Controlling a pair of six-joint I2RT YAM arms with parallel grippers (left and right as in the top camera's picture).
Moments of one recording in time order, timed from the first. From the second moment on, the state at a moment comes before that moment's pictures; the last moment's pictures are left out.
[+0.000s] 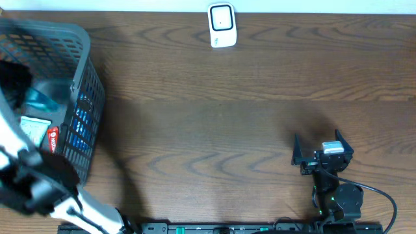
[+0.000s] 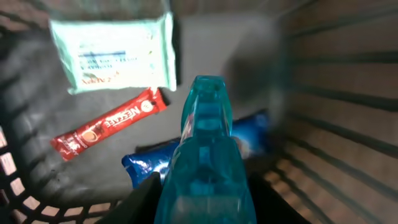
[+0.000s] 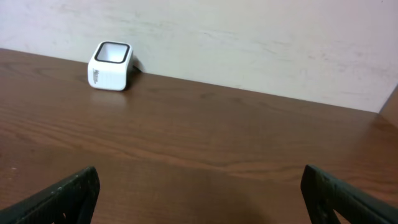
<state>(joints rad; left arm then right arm) 0.60 1.89 2.06 -1.43 -0.03 -0.77 0.06 0.01 0.01 -0.07 -0.01 -0.12</state>
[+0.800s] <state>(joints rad) 0.12 1.43 2.07 -1.37 0.13 -0.76 0.06 0.01 0.01 -0.07 -0.01 -0.12</state>
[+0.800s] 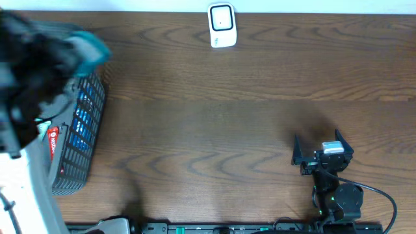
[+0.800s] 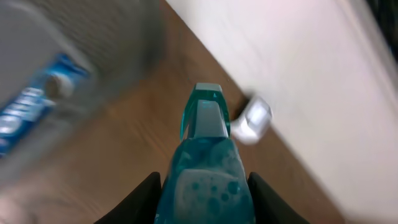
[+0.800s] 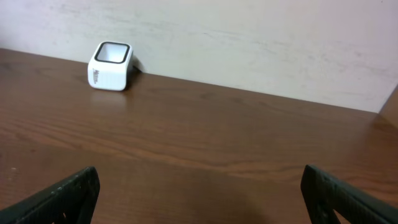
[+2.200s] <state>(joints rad) -0.53 2.21 2.07 -1.38 0.10 0.30 0.06 0.01 0.01 -0.07 -0.01 -0.12</state>
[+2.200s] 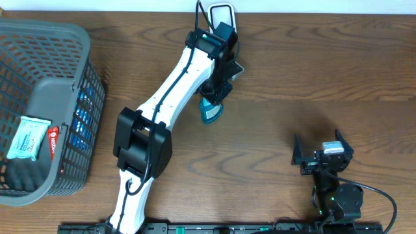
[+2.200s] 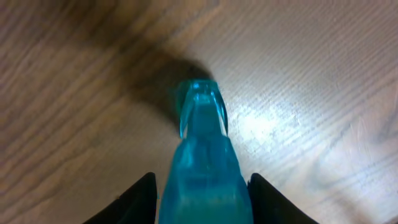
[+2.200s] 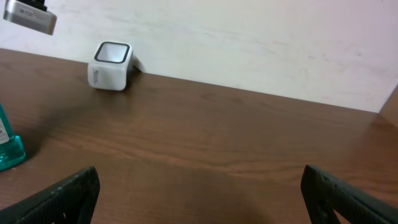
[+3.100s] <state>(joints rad) -0.56 1.89 2.07 -1.44 0.05 0.25 0.06 0.01 0.01 -0.07 -0.01 -0.12</state>
